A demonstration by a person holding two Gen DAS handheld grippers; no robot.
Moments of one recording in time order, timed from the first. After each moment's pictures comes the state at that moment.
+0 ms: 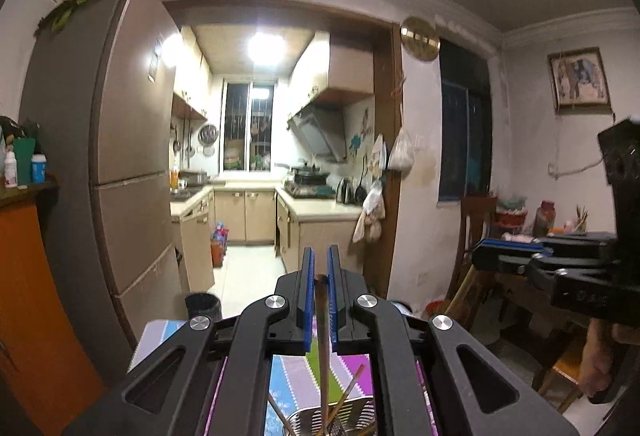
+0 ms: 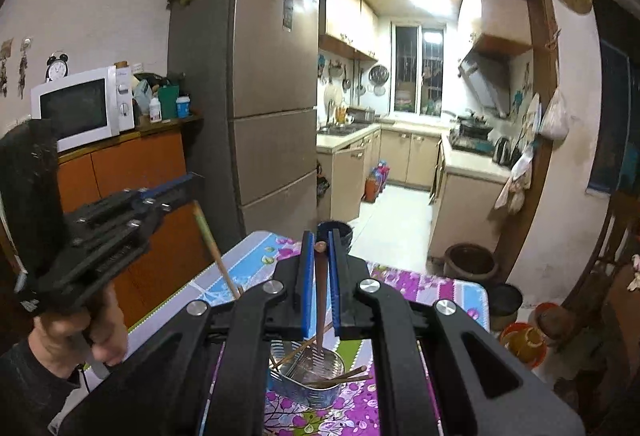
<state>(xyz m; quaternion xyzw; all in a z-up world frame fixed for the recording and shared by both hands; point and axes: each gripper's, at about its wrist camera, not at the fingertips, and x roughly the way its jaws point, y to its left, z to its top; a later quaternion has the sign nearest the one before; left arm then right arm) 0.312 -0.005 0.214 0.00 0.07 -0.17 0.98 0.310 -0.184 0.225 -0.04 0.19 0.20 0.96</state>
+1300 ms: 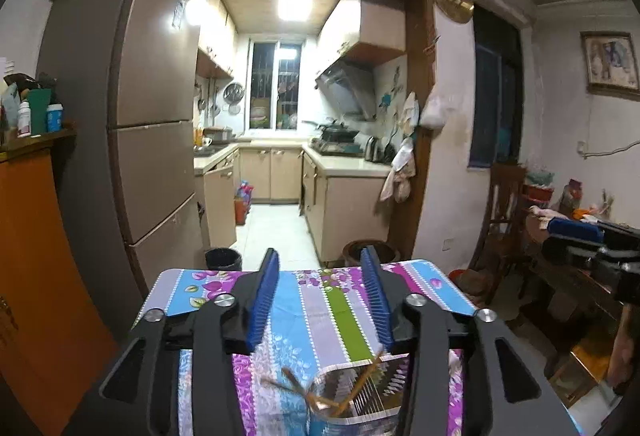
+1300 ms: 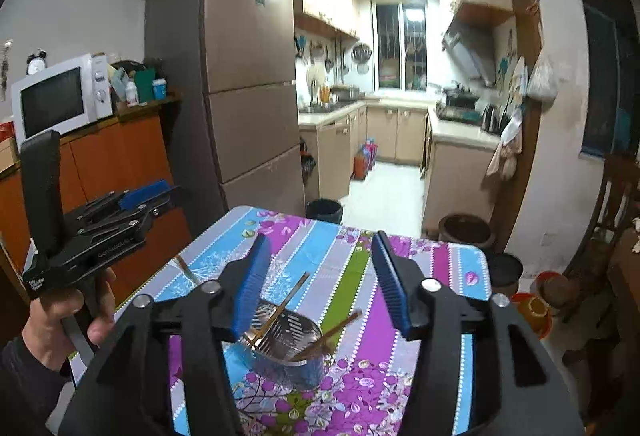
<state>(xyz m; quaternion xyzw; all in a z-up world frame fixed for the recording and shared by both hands) 0.326 0.019 0.151 0.00 0.13 -0.13 0.98 0.304 -0.216 0.170 -0.02 0.20 0.17 0.96</state>
